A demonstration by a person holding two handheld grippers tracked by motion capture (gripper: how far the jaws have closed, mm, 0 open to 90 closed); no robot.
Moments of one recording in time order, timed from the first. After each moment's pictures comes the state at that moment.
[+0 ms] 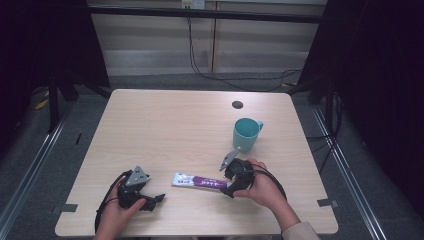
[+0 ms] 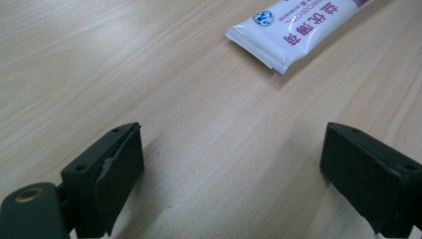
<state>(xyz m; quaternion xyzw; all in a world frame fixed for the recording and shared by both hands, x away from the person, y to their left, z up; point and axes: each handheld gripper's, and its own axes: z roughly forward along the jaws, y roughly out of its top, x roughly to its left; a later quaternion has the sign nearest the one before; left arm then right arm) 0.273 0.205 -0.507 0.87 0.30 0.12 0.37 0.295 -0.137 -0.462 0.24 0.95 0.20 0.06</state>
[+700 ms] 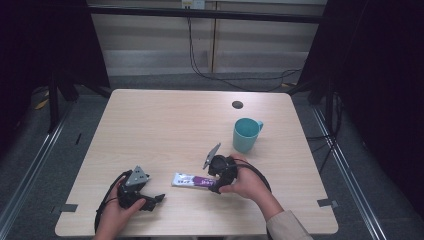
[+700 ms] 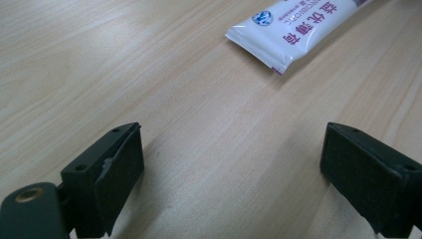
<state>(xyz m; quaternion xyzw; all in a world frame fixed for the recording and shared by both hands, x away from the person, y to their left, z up) 0.273 0.206 -0.507 0.87 0.30 0.12 0.37 0.312 -0.093 -0.462 0.20 0.97 0.17 0.04</state>
